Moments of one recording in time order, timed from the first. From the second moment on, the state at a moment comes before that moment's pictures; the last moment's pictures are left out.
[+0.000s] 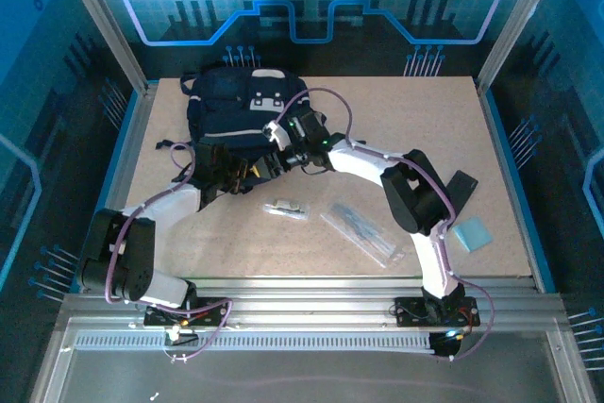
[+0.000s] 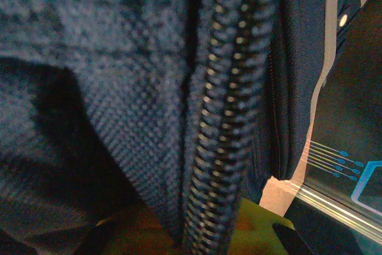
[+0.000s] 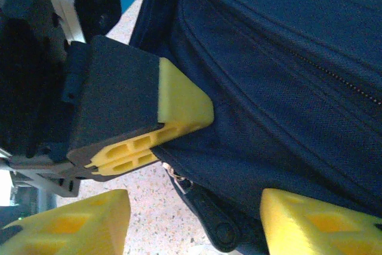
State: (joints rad) left arm -0.18 1.44 0.71 0.00 0.14 -1.50; right arm 0.67 2.13 1.58 -0.18 -0.64 0.19
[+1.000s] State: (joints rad) left arm -0.17 1.41 0.73 -0.07 0.13 -1.47; right arm 0.78 2.16 1.69 -0.39 -0.30 -0.09
